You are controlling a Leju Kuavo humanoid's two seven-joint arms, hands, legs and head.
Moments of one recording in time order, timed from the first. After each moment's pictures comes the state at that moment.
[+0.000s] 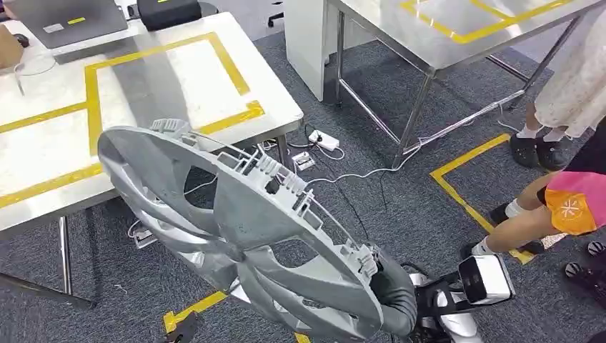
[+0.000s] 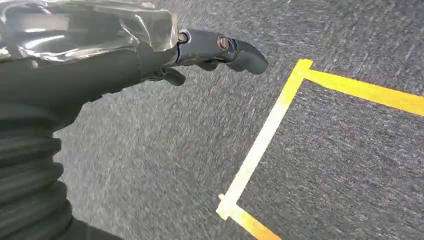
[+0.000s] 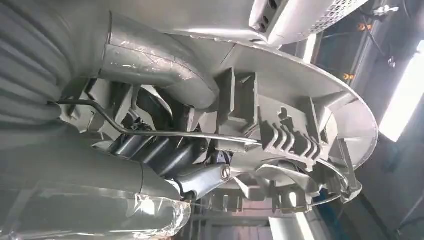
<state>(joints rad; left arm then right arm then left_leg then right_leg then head) -0.07 0.06 -0.25 -0.43 -0.36 0.20 0.05 -0.04 -0.14 0.54 -1.72 -0.69 0.91 -0.25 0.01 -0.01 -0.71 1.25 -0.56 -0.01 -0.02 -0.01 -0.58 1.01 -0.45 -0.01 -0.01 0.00</state>
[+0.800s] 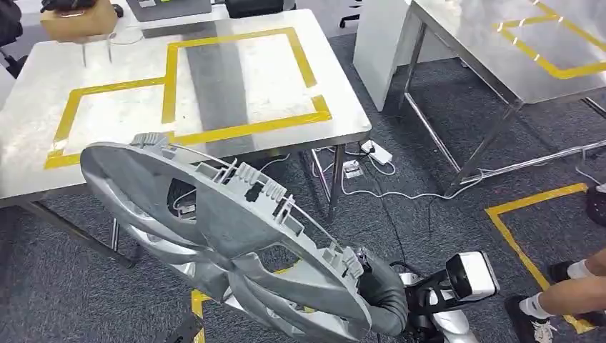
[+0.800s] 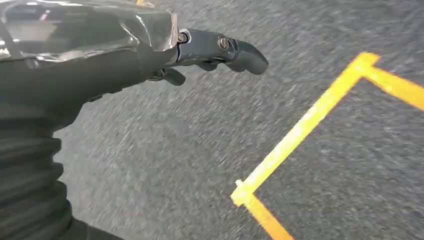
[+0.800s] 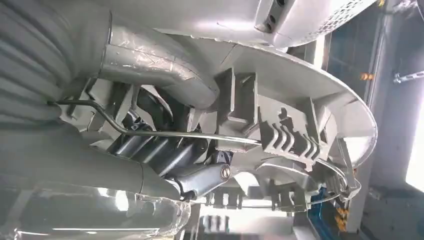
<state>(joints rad) -0.08 0.05 -0.25 -0.38 -0.33 0.21 0.03 -0.07 -0.13 0.58 -1.69 -0.70 0.92 -0.23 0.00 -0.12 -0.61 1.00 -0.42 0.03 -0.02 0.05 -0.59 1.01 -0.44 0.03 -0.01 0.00</state>
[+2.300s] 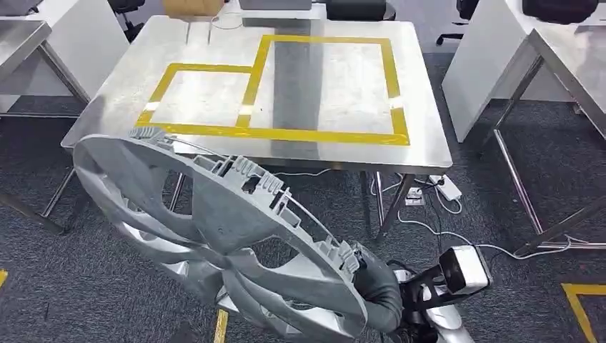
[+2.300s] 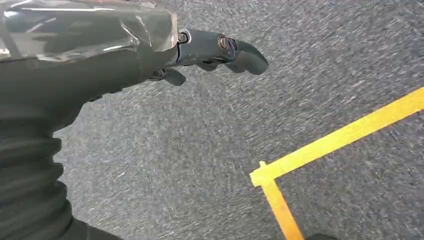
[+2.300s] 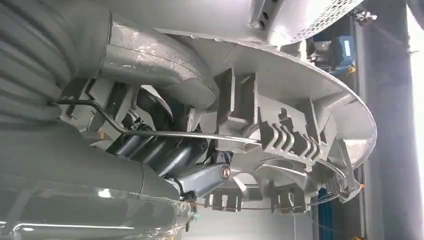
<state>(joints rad) -0.06 0.06 -0.22 -0.36 -0.31 0.22 -0.01 -0.09 -0.12 0.60 -1.67 -0.73 0.91 -0.24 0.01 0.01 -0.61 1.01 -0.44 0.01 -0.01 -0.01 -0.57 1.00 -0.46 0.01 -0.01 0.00</state>
